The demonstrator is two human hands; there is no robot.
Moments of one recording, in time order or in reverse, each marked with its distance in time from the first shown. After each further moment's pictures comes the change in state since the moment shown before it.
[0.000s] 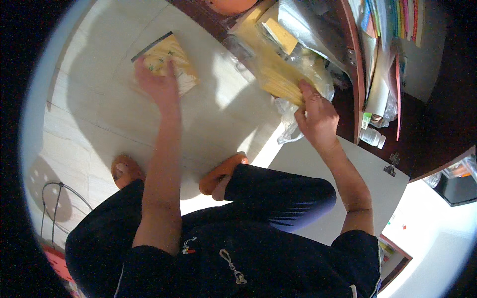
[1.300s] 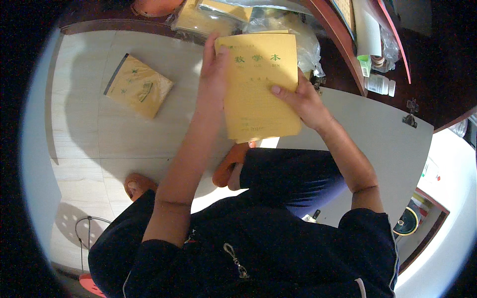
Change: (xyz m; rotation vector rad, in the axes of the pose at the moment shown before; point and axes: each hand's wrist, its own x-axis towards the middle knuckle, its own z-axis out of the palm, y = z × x) left_hand -0.089 0.175 0.027 -1.097 -0.904 -0.865; right_hand -0.059 0.003 0.002 1.468 -0.201 0.959
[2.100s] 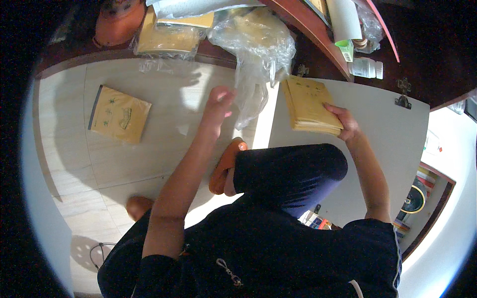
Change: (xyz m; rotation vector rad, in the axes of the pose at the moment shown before) left_hand -0.007 -0.096 -0.030 0.534 -0.076 -0.525; right_hand -0.095 0.078 -0.178 0.544 0.418 0.625
